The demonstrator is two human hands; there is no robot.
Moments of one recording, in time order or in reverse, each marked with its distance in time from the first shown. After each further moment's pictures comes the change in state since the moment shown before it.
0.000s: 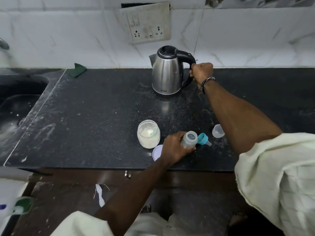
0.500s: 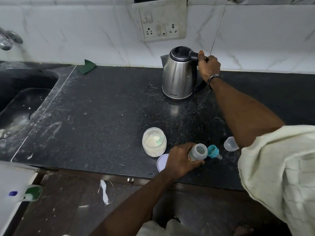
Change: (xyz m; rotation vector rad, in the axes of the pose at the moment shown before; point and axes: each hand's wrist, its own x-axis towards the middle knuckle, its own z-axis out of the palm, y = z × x) left_hand 0.001 -0.005 -0.001 0.031 0.005 0.040; right_hand 0.038 -0.016 0.039 -0.247 -0.048 -0.183
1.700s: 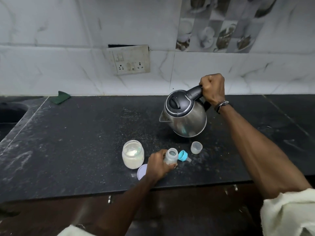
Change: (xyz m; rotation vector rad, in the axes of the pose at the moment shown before) left_hand -0.002 0.011 -0.002 0.039 -0.015 -0.061; right_hand -0.107 -0.004 -0.188 -0.011 0.232 -0.532
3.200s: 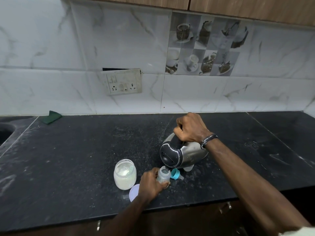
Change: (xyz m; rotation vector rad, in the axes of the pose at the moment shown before) left_hand -0.002 0.002 -0.003 0.014 -0.018 0.036; right_hand -0.061 -0.024 -0.003 -0.549 -0.354 -0.490
